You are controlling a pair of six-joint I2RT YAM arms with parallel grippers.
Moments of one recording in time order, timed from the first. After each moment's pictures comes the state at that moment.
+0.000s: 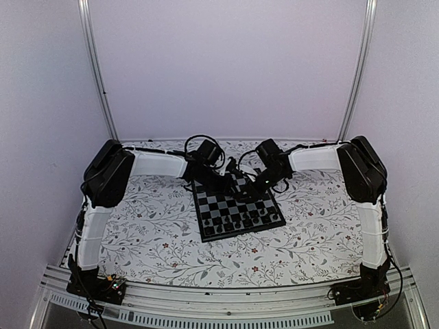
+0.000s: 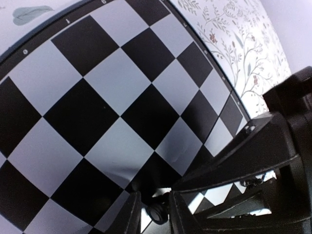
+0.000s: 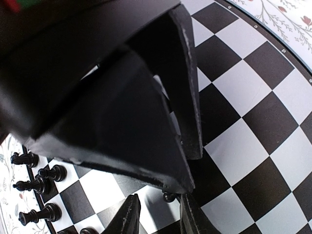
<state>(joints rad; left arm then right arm) -0.72 2.28 1.65 -0.28 0.36 -0.39 0.60 2.19 1.54 -0.44 -0.58 -0.40</state>
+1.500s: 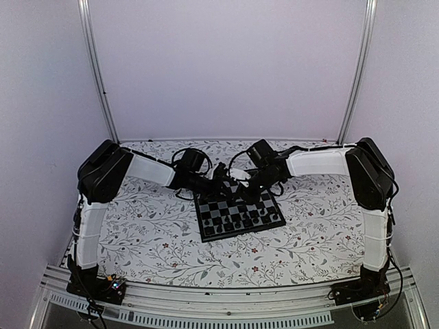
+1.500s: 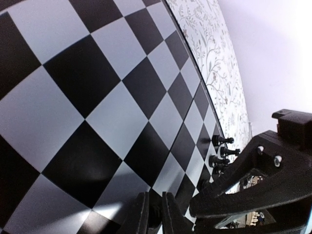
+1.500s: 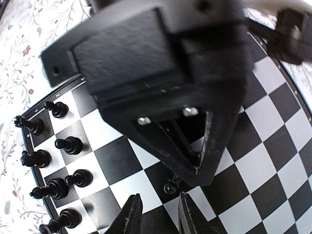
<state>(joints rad) -0.63 2.25 1.41 0.08 0.69 -0.59 0.71 2.08 1.48 -0.42 -0.42 -0.49</state>
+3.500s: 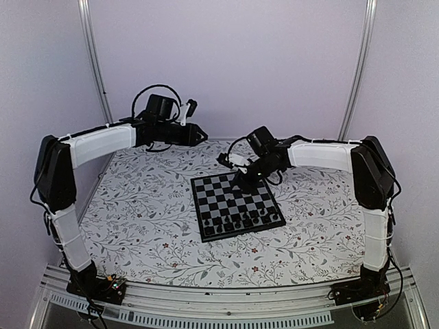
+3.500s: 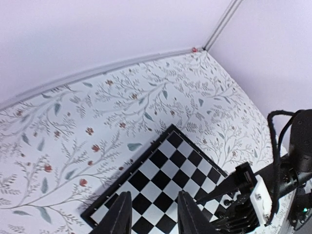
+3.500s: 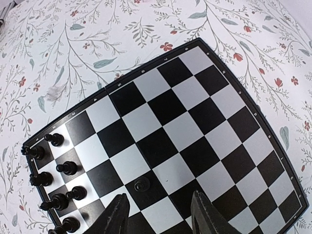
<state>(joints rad) -0.51 1.89 1.57 -0.23 0.34 -0.26 0.70 2.08 1.59 -0.46 -0.38 -0.43</state>
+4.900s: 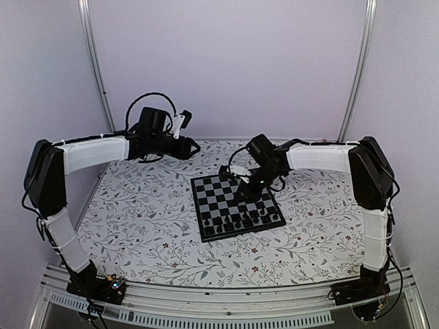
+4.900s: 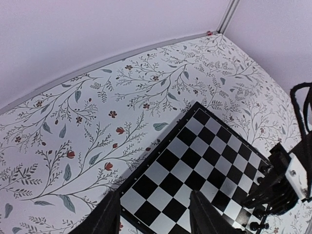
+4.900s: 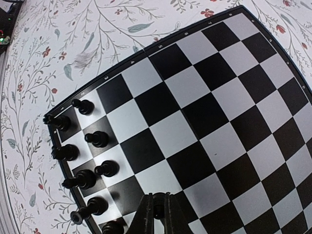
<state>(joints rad) -0.49 1.78 1.34 -0.12 0.23 -0.07 0.71 2.10 1.58 -0.58 -0.46 -0.46</state>
